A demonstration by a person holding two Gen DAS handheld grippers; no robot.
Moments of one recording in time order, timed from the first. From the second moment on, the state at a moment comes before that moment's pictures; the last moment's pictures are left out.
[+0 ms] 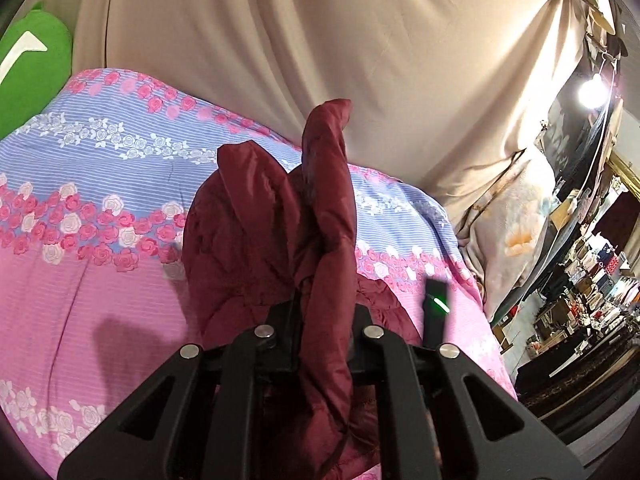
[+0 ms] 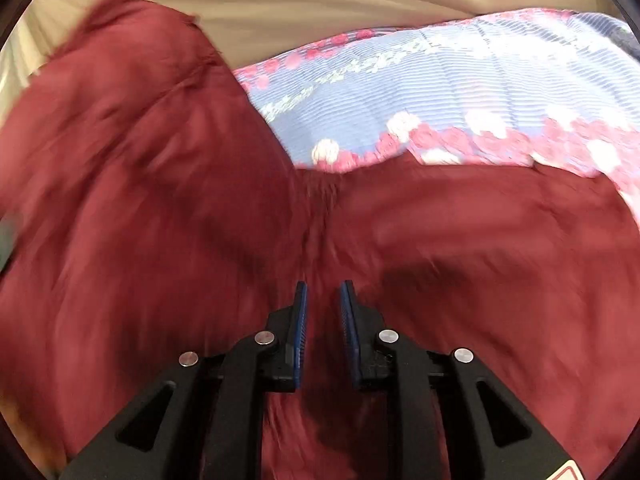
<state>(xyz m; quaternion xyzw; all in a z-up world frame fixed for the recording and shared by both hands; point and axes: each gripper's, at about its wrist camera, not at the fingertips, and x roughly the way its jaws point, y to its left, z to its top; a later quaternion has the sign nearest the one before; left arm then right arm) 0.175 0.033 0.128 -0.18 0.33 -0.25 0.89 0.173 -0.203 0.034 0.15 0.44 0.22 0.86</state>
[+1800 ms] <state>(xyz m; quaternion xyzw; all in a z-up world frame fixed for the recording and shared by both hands) 0.195 -0.178 0.026 -0.11 0.43 -0.30 0.84 0.095 -0.401 0.006 0.24 0.40 0.08 0.88</state>
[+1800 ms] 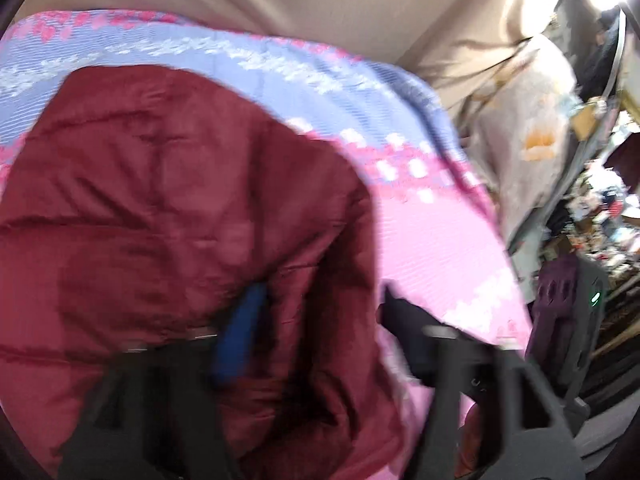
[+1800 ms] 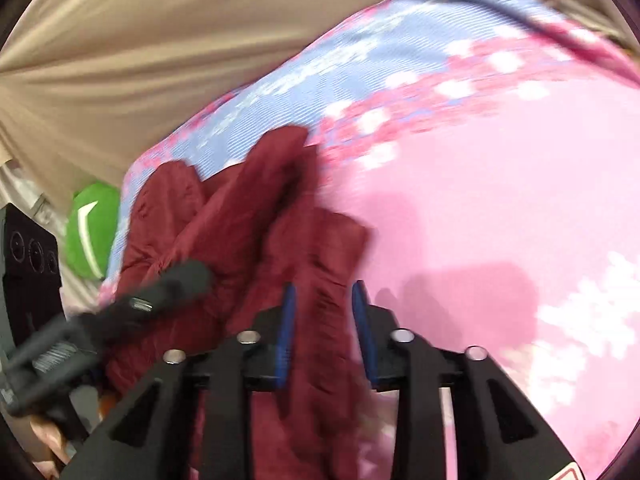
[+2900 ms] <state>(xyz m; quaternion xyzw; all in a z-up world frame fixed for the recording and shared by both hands) 0.115 -0.022 0.051 -0.13 0.39 -0.18 0.90 0.001 -0.305 0.044 0.17 0.33 0.15 0.91</state>
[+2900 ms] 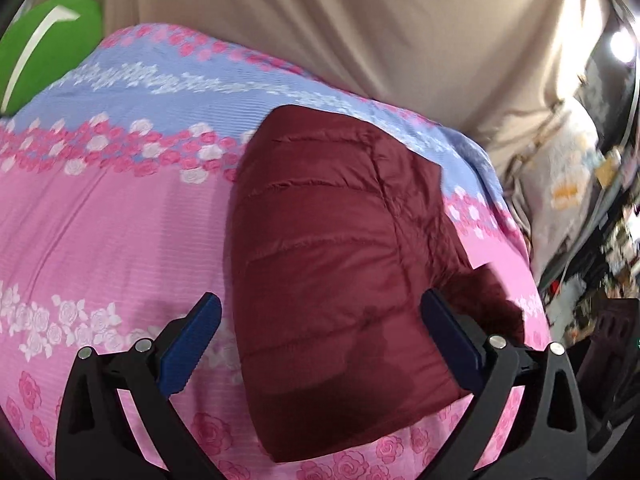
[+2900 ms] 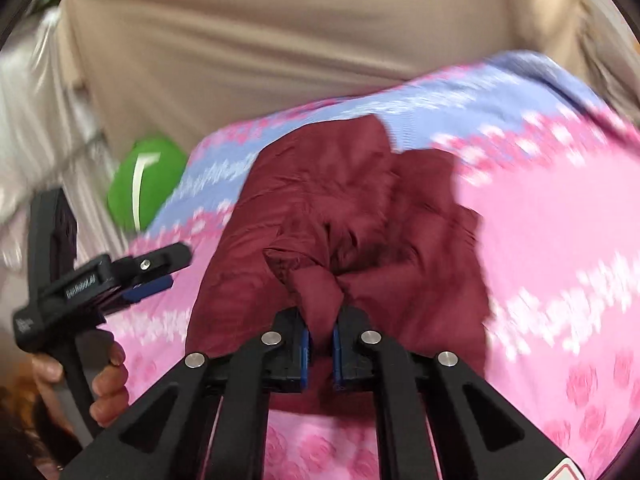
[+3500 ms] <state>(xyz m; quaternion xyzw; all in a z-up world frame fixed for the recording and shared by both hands) 0.126 -0.092 0.003 0.00 0.41 -0.14 0.90 0.029 -0.383 0.058 0.23 0.33 0.10 0.91</state>
